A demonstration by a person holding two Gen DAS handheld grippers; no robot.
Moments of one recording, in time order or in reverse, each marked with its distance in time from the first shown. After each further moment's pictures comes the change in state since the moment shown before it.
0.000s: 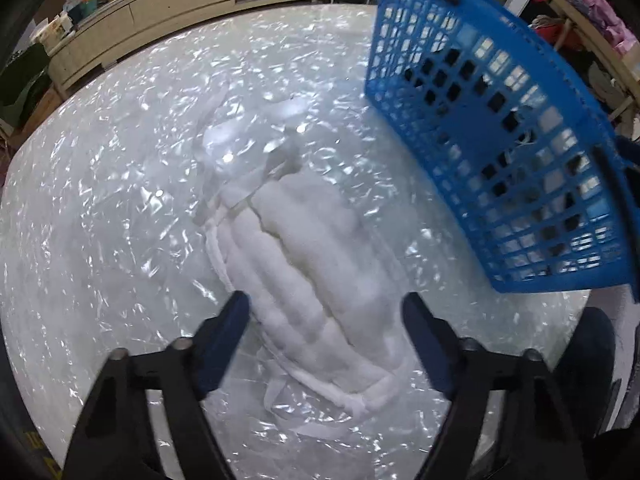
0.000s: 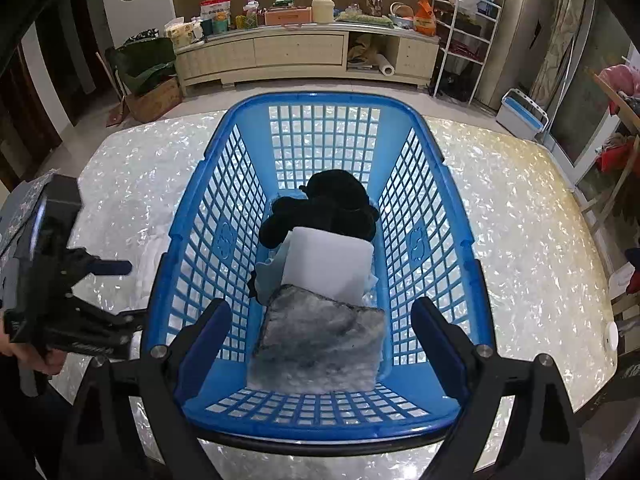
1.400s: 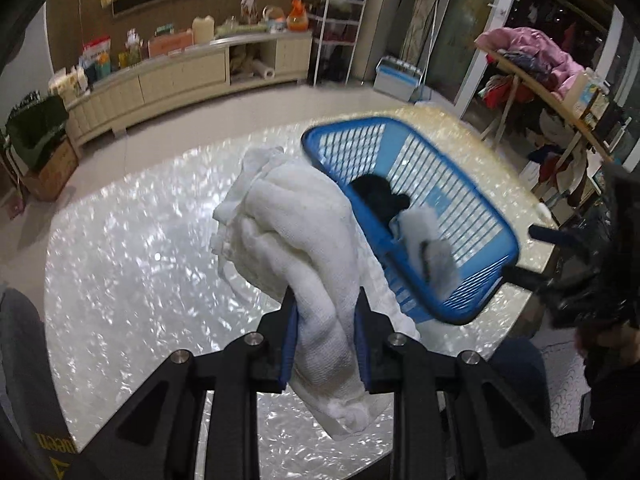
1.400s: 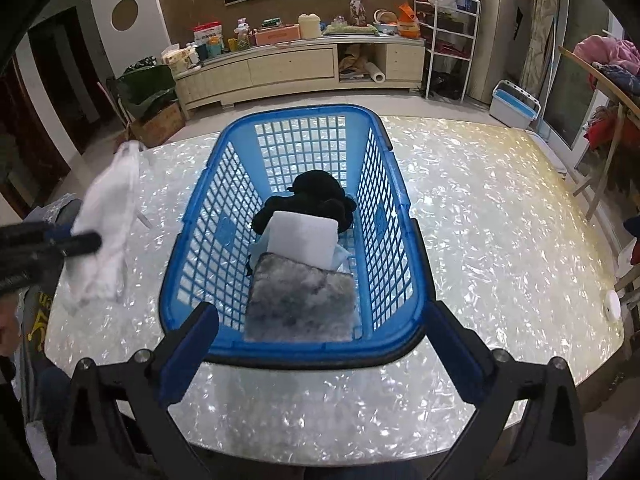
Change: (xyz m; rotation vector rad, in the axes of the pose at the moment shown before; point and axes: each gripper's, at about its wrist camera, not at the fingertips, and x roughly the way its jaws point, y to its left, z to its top) left arm -0.157 -0.048 -0.010 0.028 -0.263 -0.018; right arm -0.035 -0.027 -0.027 0.068 -0.047 0.059
